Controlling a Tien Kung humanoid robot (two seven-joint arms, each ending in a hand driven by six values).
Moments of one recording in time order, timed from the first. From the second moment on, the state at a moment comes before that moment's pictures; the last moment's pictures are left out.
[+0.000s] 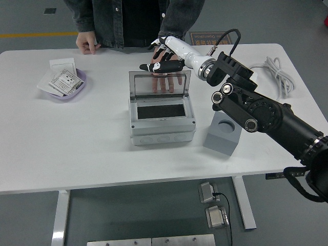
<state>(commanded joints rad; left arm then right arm) 0.02 0.11 -1.57 -0.18 1.59 -0.07 0.13 0.97 -0.09 0.68 0.80 -1.51 -0.03 0.02</state>
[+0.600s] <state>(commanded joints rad) 0.03 0.11 -1.59 -0.18 1.60 -0.07 0.12 0.89 -0.13 0.65 0.77 -1.50 -0.05 0.06</state>
